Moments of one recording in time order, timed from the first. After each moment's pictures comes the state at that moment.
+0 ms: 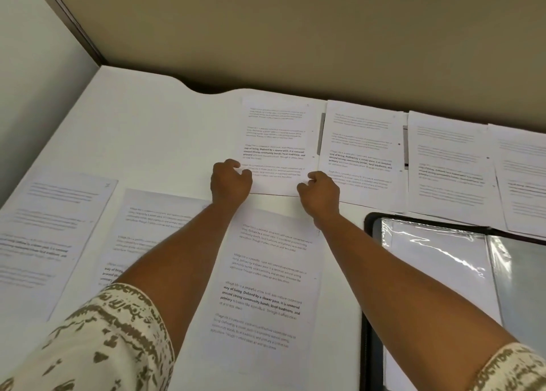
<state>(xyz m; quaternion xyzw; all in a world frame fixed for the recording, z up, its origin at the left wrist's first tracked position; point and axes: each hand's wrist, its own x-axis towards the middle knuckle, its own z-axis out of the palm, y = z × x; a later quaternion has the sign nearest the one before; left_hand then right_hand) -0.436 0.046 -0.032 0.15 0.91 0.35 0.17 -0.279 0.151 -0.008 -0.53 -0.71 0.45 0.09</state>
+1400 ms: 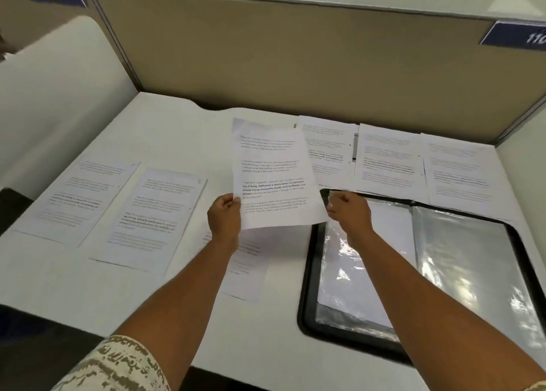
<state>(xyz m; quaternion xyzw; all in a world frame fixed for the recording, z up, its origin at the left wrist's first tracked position) -0.221 -0.047 0.027 -0.04 0.75 0.63 0.18 -0.048 0.136 0.057 -0.50 -0.61 0.59 0.19</state>
